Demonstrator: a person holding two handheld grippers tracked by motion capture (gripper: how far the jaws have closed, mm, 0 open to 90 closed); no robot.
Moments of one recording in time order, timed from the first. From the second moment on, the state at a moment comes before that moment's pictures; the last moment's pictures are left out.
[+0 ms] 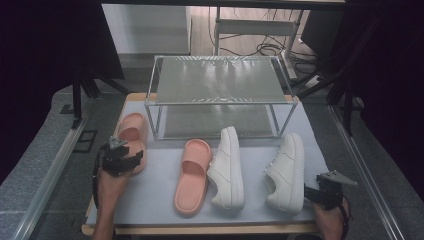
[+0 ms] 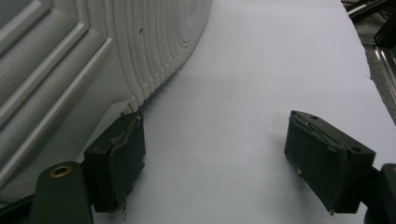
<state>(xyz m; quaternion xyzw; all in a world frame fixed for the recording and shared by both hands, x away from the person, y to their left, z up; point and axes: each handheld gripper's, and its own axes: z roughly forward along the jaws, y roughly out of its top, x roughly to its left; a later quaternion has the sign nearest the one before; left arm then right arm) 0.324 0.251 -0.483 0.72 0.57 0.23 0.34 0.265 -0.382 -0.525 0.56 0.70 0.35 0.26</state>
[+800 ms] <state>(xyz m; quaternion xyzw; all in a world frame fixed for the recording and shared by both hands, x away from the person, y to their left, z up) 0.382 0.245 -0.486 0.71 0.58 0.23 0.31 0.265 -0.382 -0.525 0.56 0.70 0.35 0.26</state>
